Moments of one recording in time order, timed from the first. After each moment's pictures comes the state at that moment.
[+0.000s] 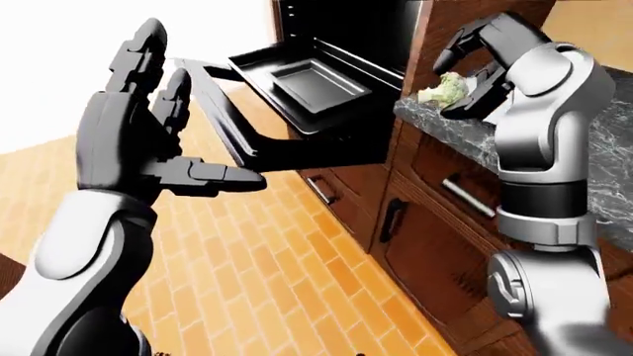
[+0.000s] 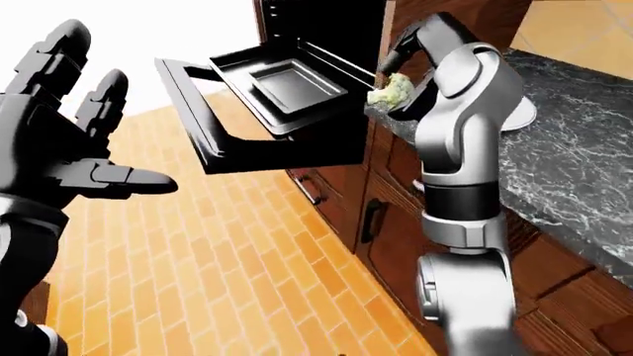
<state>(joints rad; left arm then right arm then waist) -0.55 0.38 0.32 -0.83 -0.54 1.07 0.17 -1.08 -0.40 -0.09 0.20 -1.02 0.61 0.72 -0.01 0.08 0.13</state>
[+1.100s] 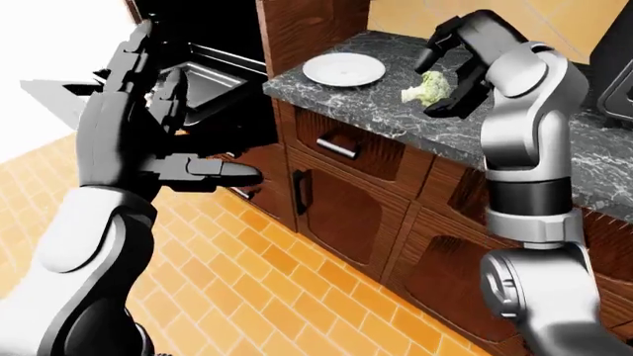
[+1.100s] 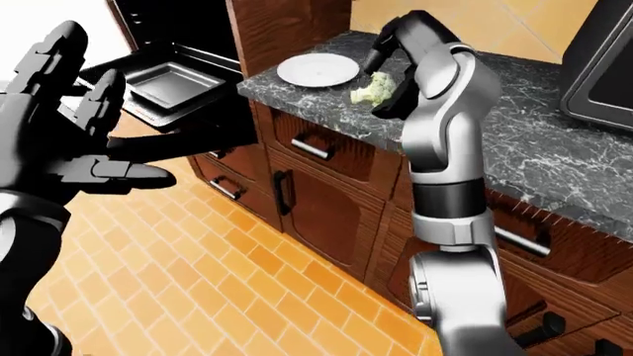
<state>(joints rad) -0.54 0.36 0.32 -0.79 -0.50 1.03 0.15 -1.10 -0.36 -0.07 0.22 -0.98 0.55 0.67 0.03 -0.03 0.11</state>
